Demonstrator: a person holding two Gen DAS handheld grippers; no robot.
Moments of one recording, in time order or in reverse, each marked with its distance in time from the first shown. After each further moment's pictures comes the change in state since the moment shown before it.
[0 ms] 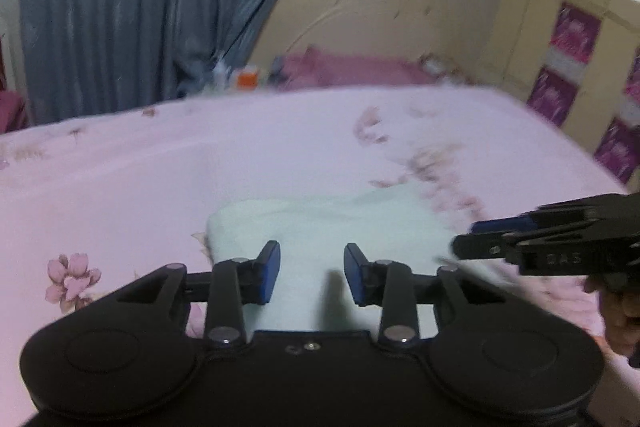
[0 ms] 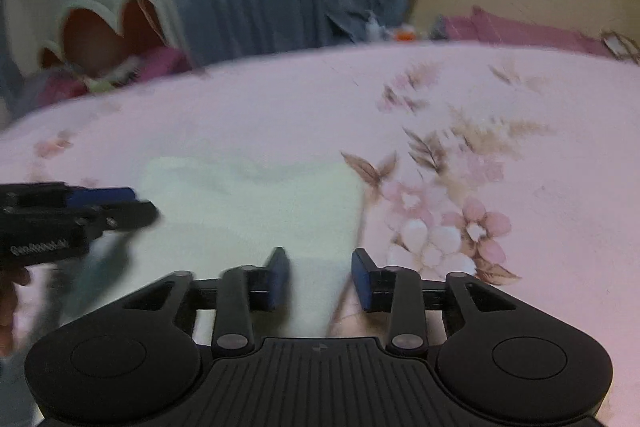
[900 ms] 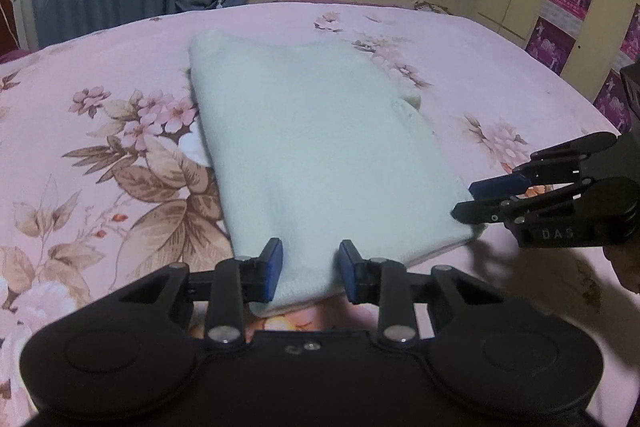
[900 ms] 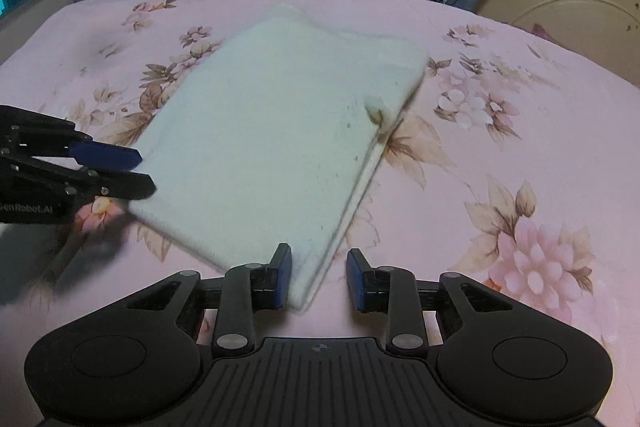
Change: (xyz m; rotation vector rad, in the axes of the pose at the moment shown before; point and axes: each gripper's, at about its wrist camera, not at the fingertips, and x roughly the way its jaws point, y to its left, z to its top) left arm -0.080 -0.071 -0.118 0.003 0.170 0.049; right arm -0.073 0.041 -0.127 -0.261 0.147 0.011
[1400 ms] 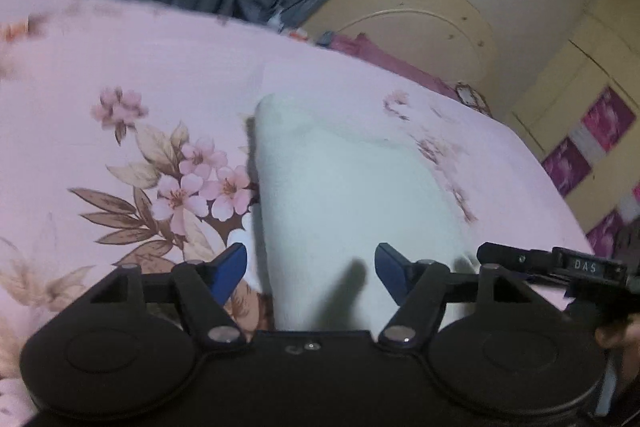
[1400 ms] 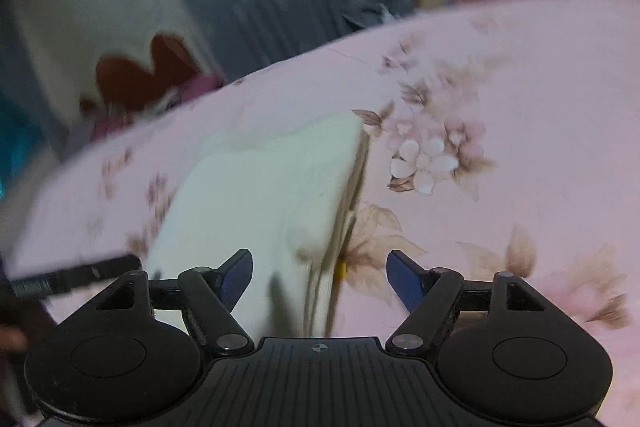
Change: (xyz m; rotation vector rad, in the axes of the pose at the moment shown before) left arm 0.037 0.083 0.067 -0.389 -0.075 -0.079; right arm 0.030 -0.107 0.053 0.553 -0.151 0.203
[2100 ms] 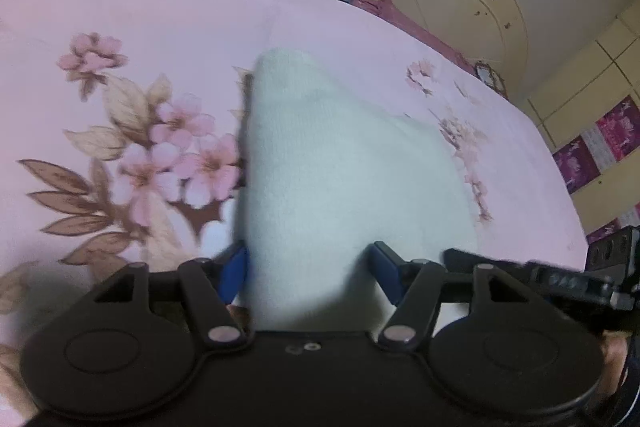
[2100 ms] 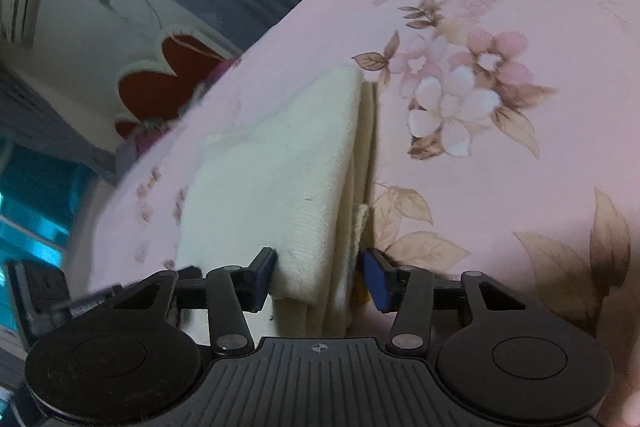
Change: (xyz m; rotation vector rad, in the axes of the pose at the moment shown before) left arm 0.048 -0.002 0.016 -0.082 0.139 0.014; right arm 0.049 -0.021 0.019 0.086 0.158 0.139
